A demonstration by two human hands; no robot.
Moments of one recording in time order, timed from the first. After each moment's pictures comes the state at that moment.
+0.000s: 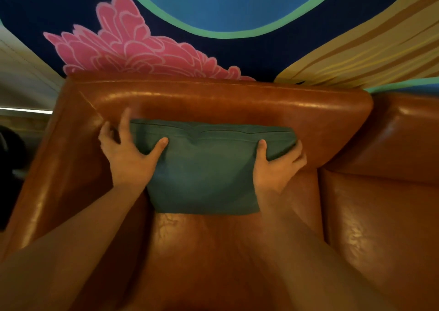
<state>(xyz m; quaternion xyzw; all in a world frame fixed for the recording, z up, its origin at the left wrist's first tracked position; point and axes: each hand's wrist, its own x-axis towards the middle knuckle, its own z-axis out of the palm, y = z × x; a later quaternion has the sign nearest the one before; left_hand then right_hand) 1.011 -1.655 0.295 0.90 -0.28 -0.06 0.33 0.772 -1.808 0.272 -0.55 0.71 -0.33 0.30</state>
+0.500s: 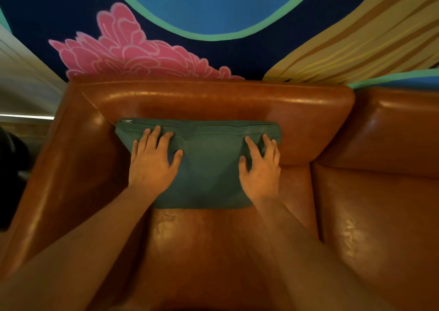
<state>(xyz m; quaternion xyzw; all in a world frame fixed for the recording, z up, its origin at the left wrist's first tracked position) 0.960 -1.653 0.306 0.88 -0.46 -0.09 0.09 0.730 -1.779 0.279 -0.79 0.55 -0.12 0.24</state>
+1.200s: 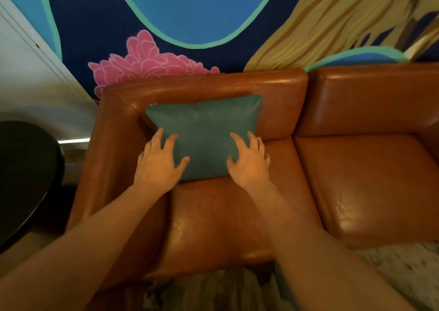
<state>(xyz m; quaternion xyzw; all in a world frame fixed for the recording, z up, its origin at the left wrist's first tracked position) 0.895 -1.469 0.418 0.84 -0.52 -0.10 0.08 0.692 -1.575 0.385 -0.78 0.57 -0.08 0.26</state>
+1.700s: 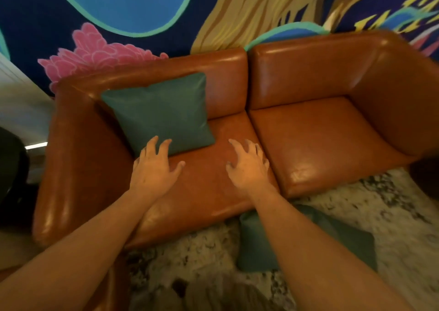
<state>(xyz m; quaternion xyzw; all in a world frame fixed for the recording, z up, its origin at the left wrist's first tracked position) 0.723 -1.385 0.442 0.81 -0.57 -0.13 0.06 0.493 -1.459 0.413 -0.73 0.63 -0.06 0.27</state>
